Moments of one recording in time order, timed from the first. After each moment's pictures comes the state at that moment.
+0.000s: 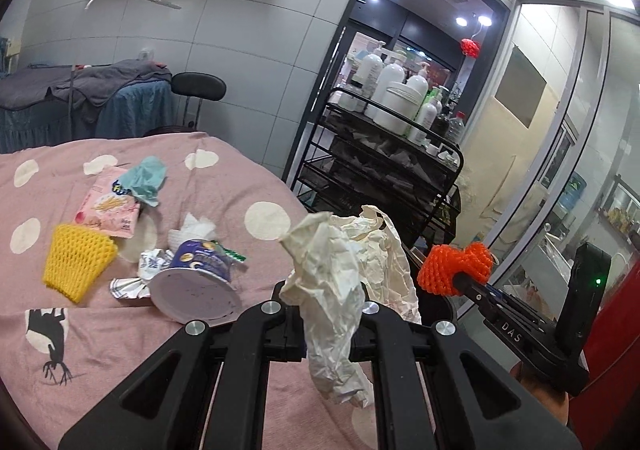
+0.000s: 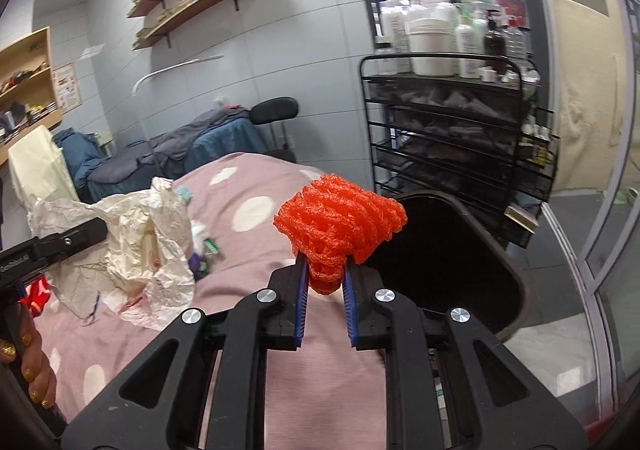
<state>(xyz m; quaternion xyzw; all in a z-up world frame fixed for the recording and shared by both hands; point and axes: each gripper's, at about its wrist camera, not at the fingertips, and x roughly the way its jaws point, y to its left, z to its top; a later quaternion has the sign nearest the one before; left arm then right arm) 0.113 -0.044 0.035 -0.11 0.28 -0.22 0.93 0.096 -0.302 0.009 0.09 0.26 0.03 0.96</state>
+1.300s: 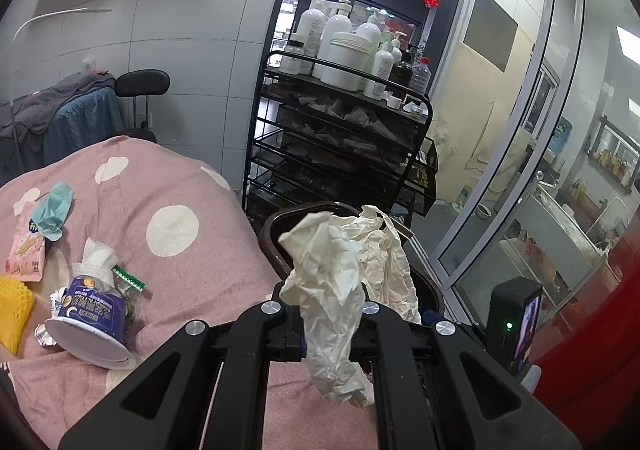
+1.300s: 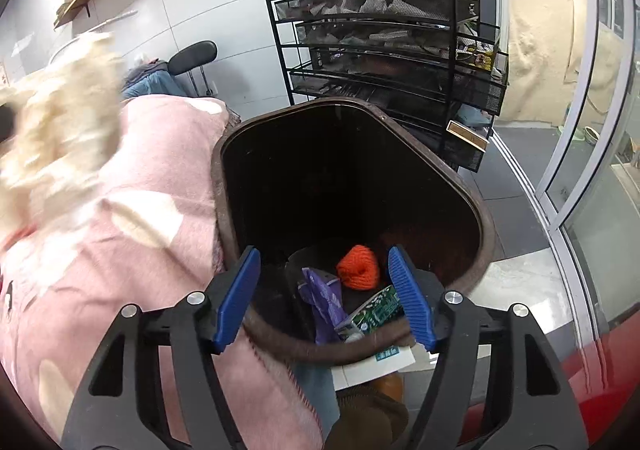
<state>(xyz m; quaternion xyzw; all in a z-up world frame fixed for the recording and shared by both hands) 0.156 -0.155 0.025 -0.04 0.32 -0.27 0.91 0.138 -0.368 -0.088 0.11 0.37 -0.07 0.92</state>
